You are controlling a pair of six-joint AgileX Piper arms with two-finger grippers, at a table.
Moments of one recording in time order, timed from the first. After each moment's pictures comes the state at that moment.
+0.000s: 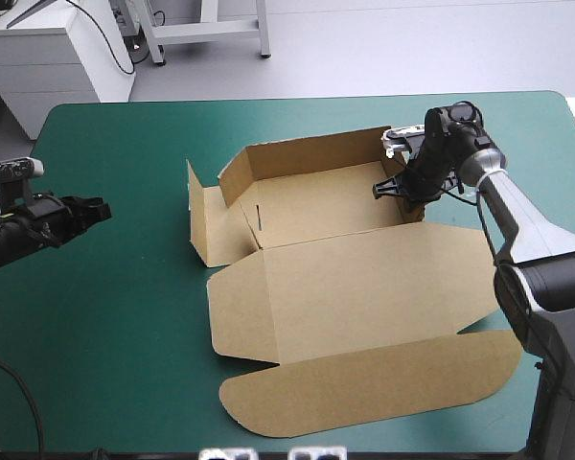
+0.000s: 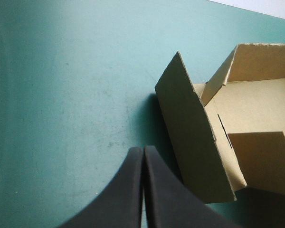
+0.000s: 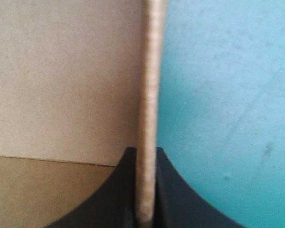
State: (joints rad) left arm 0.41 1.24 -0.99 -0.94 0.81 0.82; right arm 0.20 2.01 -1.84 0.05 1.23 -0.04
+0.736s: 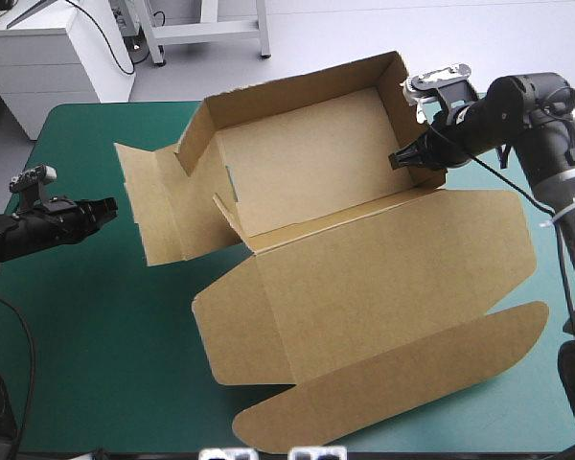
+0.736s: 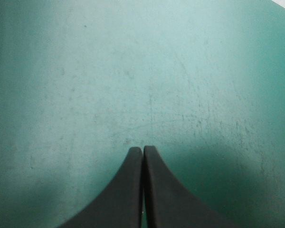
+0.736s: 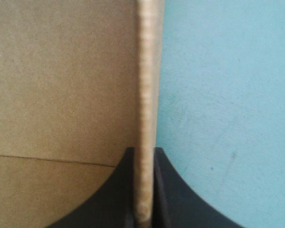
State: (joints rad) left arm 0.41 1.49 -0.99 -1.05 0.75 0.83; right arm 0.20 1.62 -1.85 0.16 1.25 -0.18
